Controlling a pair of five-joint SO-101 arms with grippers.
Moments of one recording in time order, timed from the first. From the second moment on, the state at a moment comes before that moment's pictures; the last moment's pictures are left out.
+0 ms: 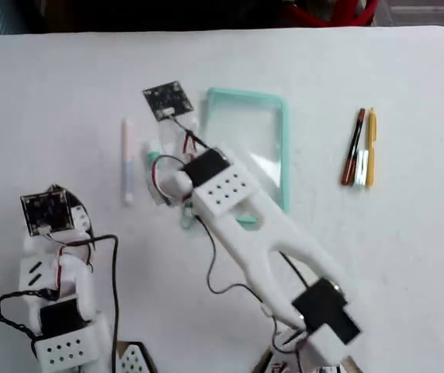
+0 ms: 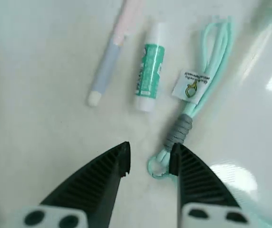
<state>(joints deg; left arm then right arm) -22.1 -103.6 97.1 37.0 -6.7 -41.7 3.6 5.6 65.6 -12.8</state>
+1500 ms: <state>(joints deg) -22.1 -103.6 97.1 37.0 -6.7 -36.9 35.9 -15.0 76.7 -11.6</state>
